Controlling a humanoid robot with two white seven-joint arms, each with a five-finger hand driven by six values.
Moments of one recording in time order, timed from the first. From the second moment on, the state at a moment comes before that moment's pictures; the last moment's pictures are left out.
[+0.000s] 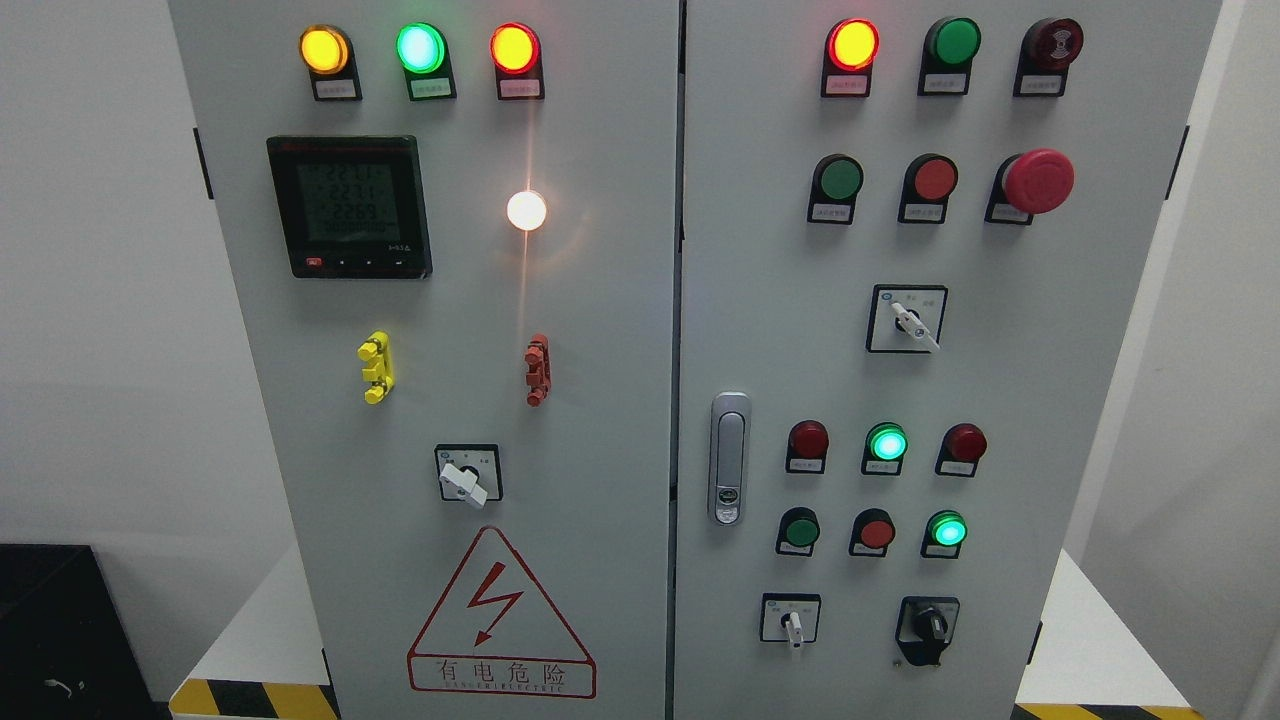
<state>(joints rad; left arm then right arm) 0.04 -0.10 -0.07 -0.08 0.08 -0.11 0.18 0.24 0.09 0.07 -0.25 -0.12 -0.09 0.23</state>
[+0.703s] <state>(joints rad) 0.04 -0.10 -0.07 -0.08 0.08 -0.11 0.18 0.24 0.09 0.10 -0.25 -0.05 -0.16 0.11</state>
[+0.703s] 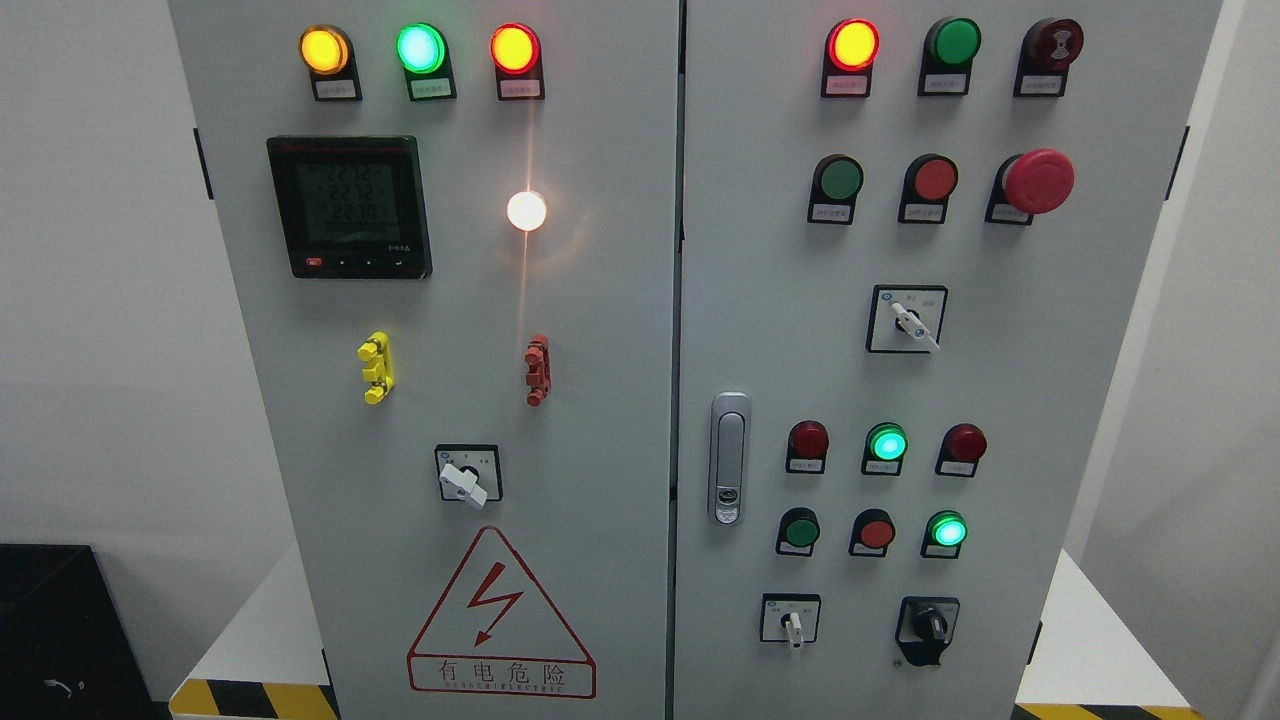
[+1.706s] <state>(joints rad) 0.04 -0.10 -0.07 -0.08 0.08 -0.11 0.18 0.25 0.02 0.10 -0.76 0.47 0.04 -0.02</state>
